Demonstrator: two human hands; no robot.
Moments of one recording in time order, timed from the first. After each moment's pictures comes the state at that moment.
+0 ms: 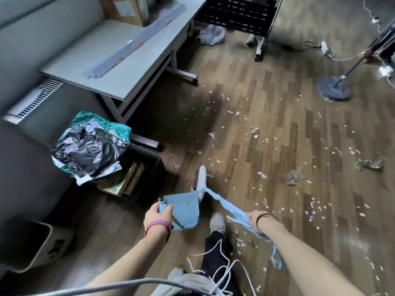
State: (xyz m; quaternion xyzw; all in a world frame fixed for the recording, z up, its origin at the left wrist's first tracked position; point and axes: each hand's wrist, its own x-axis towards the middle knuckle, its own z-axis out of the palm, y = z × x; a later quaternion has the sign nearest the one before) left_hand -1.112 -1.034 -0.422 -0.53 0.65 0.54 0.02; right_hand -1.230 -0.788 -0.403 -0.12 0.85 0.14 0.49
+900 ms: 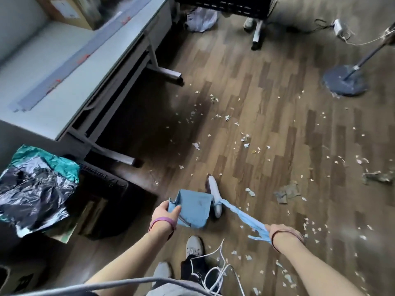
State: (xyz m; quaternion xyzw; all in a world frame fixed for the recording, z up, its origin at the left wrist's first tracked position) left_hand -1.428 -0.932 -0.444 -0.48 0.72 0.48 0.14; right_hand -1.515 -0.636 -0.446 -0.02 0.84 0.18 0.51
